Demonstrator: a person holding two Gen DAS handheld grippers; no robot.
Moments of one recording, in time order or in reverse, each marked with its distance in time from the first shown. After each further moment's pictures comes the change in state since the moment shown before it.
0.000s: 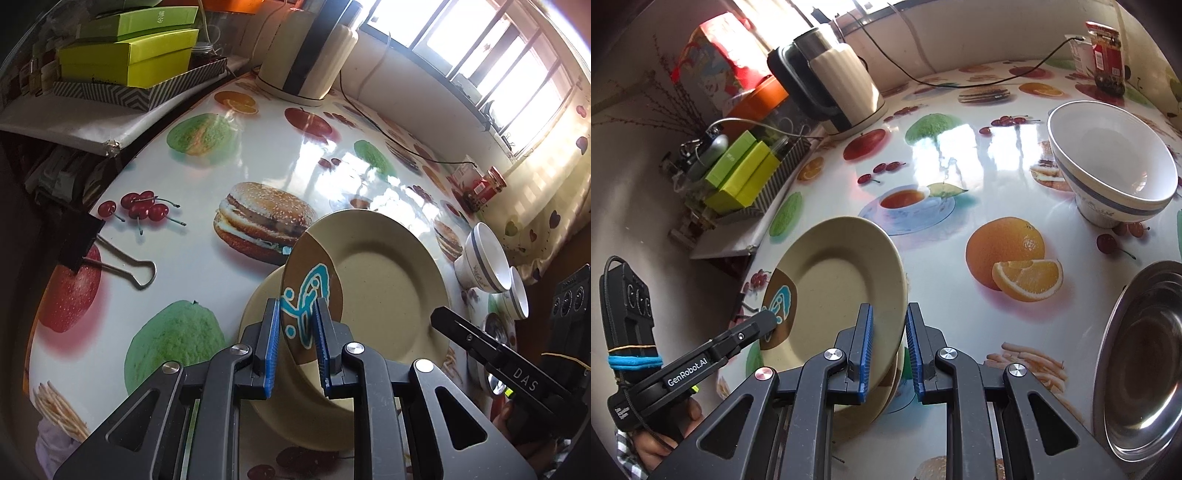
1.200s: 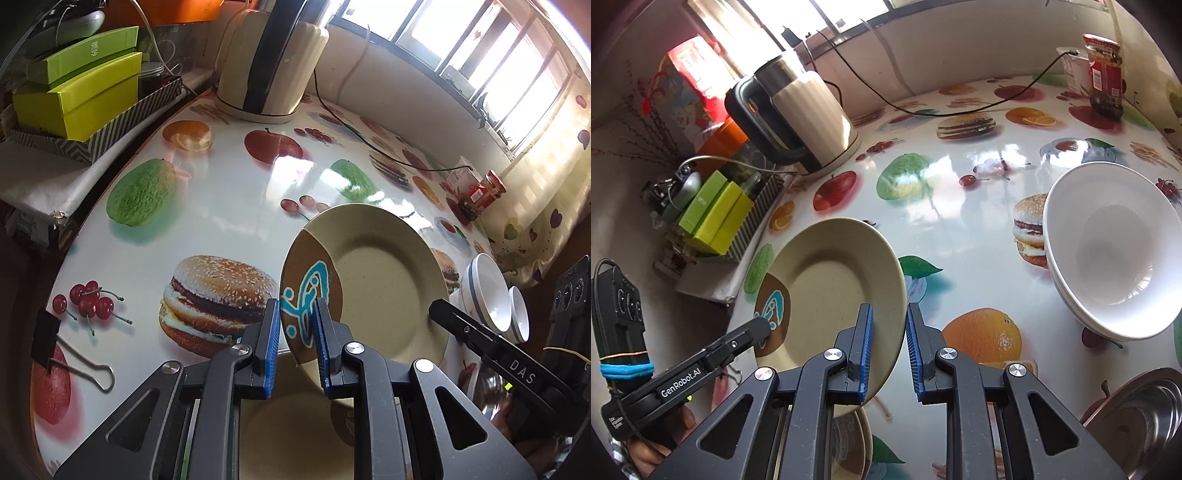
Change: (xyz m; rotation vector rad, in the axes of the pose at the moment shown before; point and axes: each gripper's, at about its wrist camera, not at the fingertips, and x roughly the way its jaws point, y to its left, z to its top) left arm 0.035 -0.037 0.068 0.075 0.014 -0.016; right arm 0.016 -0.022 0.067 0.044 -0.053 -0.049
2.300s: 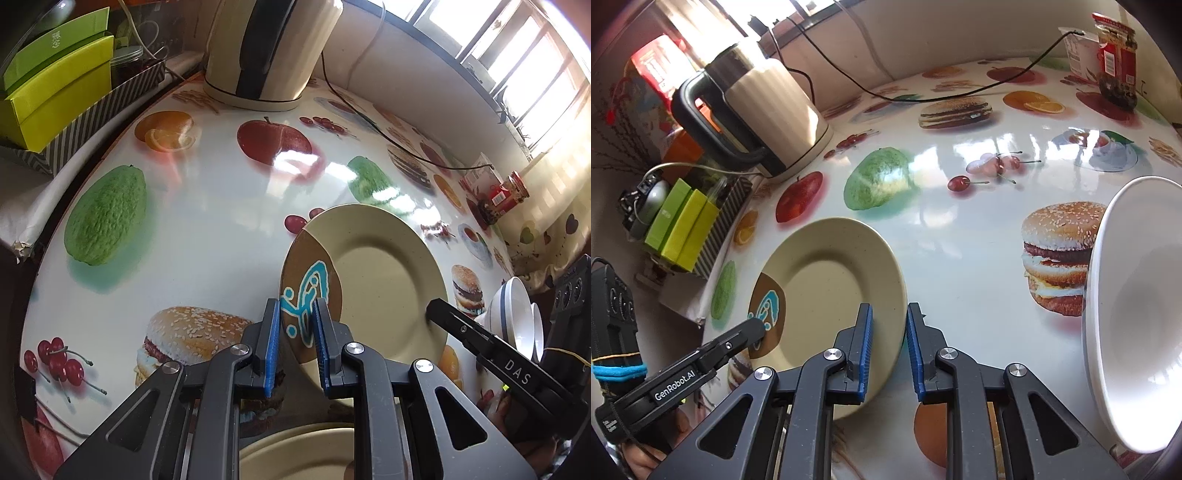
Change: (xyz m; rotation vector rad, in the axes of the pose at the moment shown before) left arm 0.055 0.004 0.039 -0.003 0.062 0.011; right arm 0.056 -0.019 0.031 0.039 0.041 -0.050
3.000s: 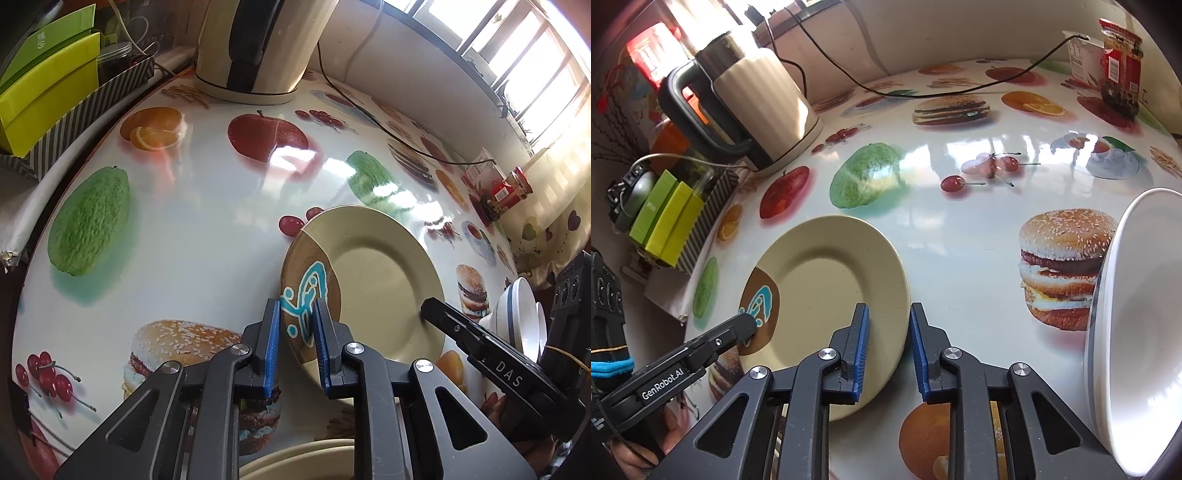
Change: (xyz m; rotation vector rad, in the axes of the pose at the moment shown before) left arm 0.015 -0.002 0.005 0.010 0.022 -0.005; right arm 0.013 0.000 0.004 -0.024 0.014 -0.056
